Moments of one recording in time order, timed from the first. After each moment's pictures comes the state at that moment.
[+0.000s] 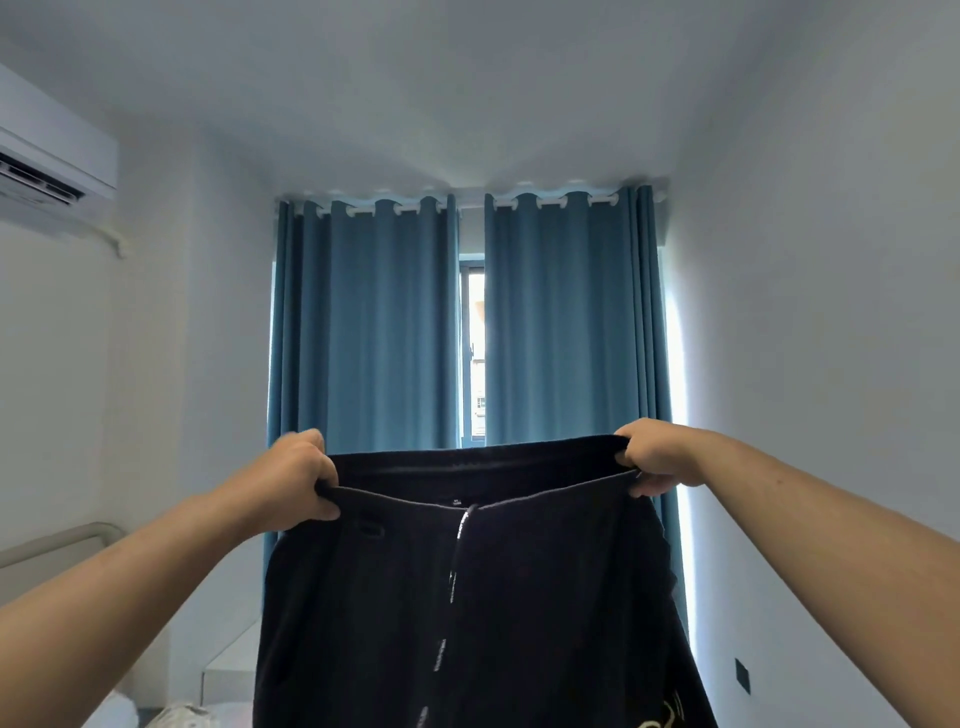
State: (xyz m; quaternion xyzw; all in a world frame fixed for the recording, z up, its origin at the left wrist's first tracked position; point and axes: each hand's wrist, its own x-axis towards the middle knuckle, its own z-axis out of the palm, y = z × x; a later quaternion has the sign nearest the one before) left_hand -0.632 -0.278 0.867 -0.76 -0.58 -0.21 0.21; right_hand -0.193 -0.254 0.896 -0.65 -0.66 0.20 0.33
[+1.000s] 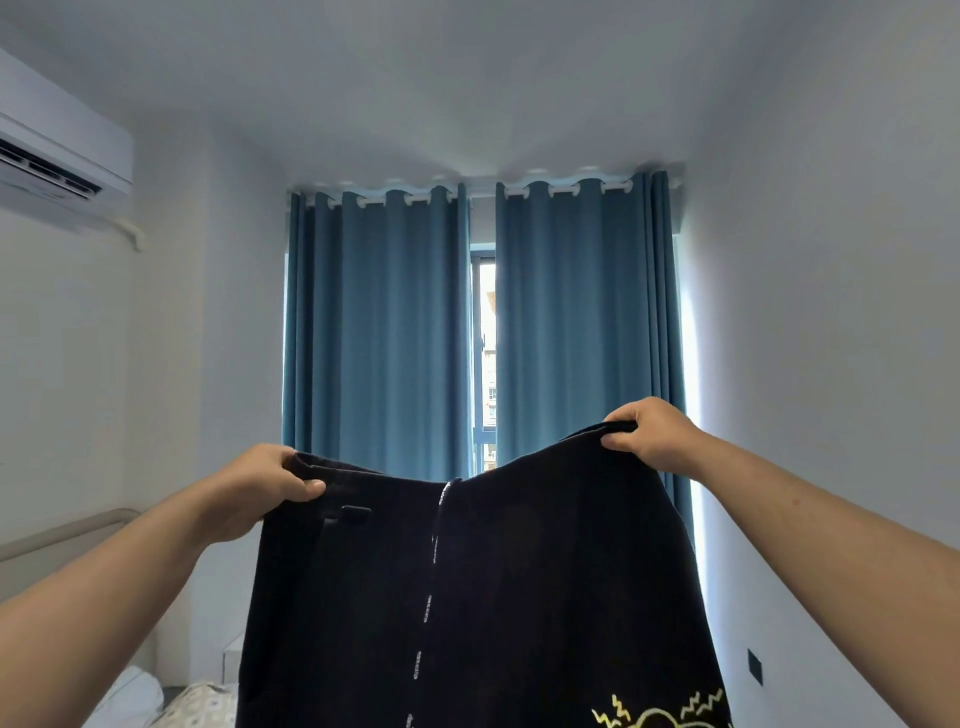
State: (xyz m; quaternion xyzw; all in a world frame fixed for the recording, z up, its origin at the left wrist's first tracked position) left_hand -0.652 -0.282 0.854 -0.61 -0.57 -0.47 -0.27; right_hand -0.196 -0.242 0.884 -0.55 -0.73 0.03 0.40
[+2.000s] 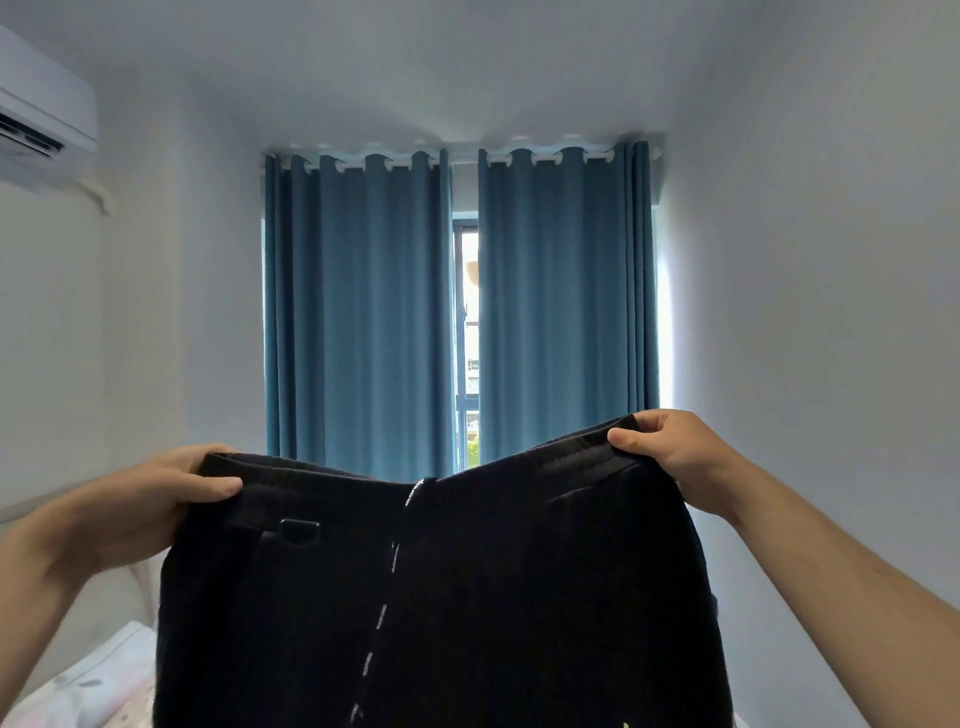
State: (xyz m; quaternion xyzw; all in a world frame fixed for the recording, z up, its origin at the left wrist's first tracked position) left_hand -0.753 -0.342 0.804 -0.65 -0.38 -0.44 -0.48; right_hand -0.209 -0.348 0.817 -0.43 -0.63 0.35 0.55
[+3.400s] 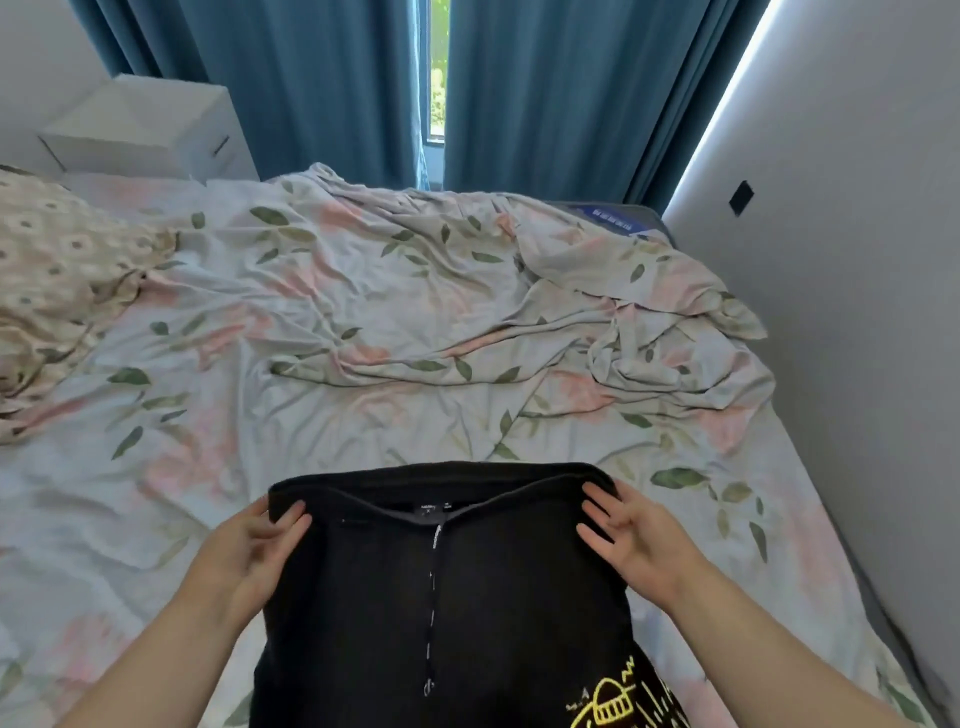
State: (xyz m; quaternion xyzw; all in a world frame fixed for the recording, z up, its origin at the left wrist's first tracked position) left_hand -0.608 -0.119 0.098 0.06 -0.58 -0.53 -0.62; right_hand -0.198 -0.145 0.116 -0.59 -0.04 0.66 0.46
